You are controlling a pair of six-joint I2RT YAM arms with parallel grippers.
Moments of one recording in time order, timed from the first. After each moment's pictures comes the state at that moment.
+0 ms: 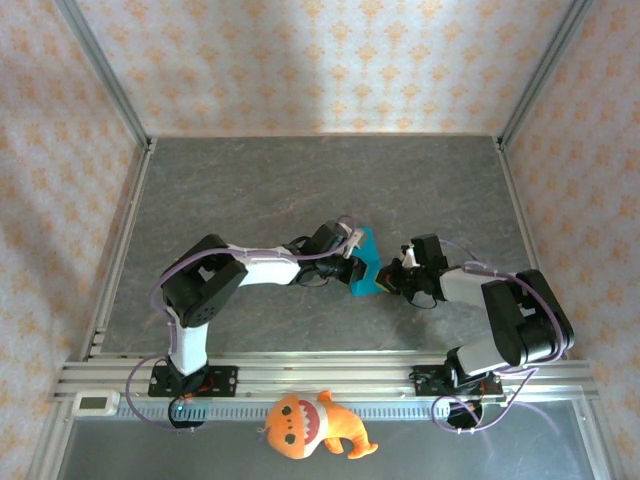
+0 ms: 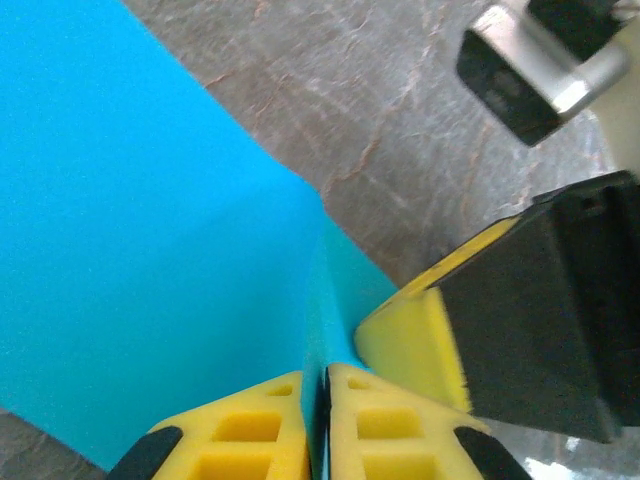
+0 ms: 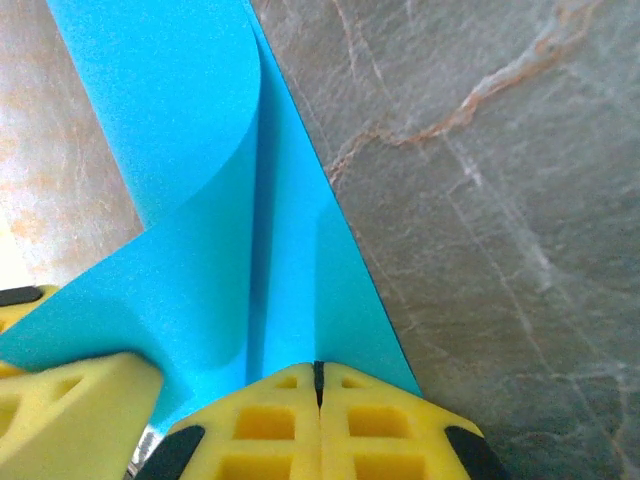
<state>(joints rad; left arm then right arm) -0.78 1.92 1.04 0.10 0.32 -0.46 0.28 1.45 0.44 0.02 -0.57 0.85</state>
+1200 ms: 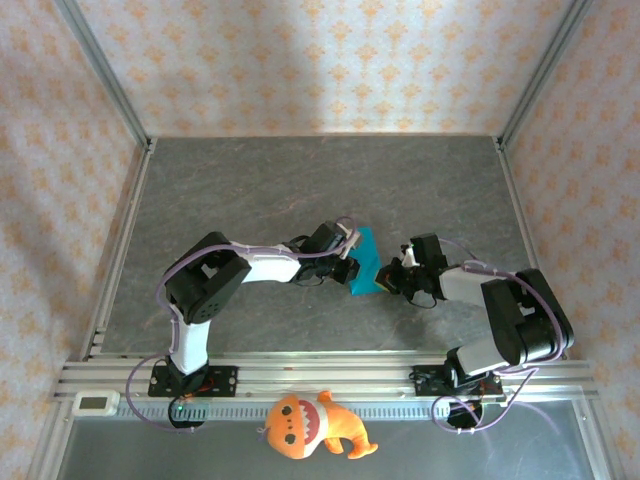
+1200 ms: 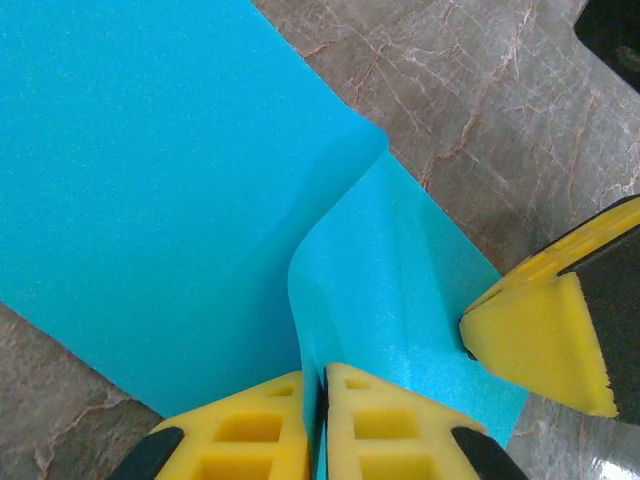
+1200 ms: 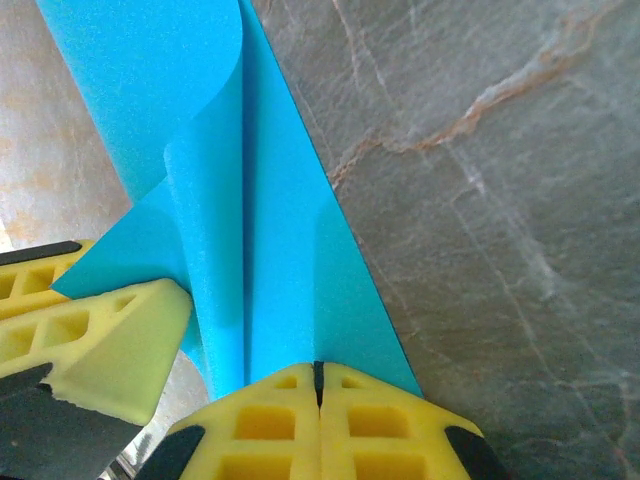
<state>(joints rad) -0.76 1.94 1.05 0.05 0.26 -0.38 0.28 1.46 0.45 0.01 -0.56 0.85</state>
